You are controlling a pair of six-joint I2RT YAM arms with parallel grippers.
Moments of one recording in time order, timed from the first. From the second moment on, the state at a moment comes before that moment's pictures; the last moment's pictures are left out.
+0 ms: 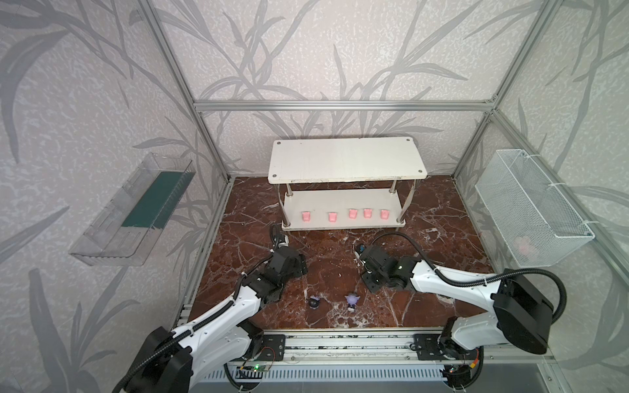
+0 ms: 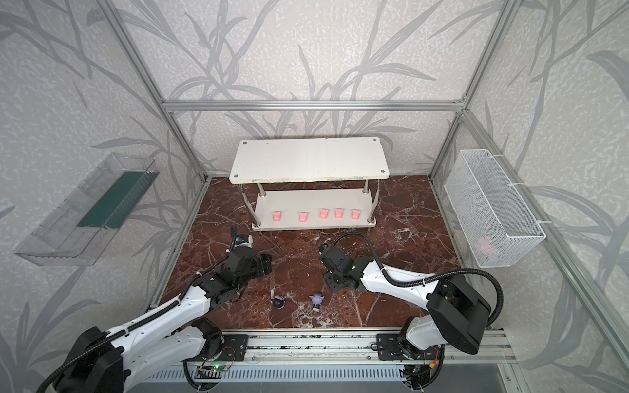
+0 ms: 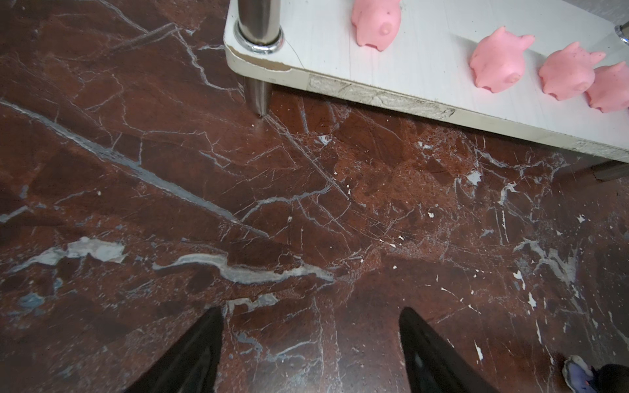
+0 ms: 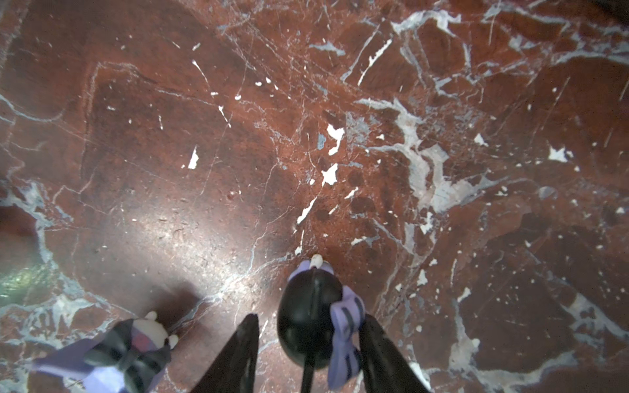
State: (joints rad) left arm -0.56 0.98 0.42 -0.22 -0.28 -0.65; right arm 0.91 1.43 0.78 -0.48 0.15 0.27
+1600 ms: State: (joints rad) left arm -0.55 0.95 0.40 -0.22 -0.28 -0.66; right arm 0.78 1.45 0.80 -0.49 -0.08 0.16
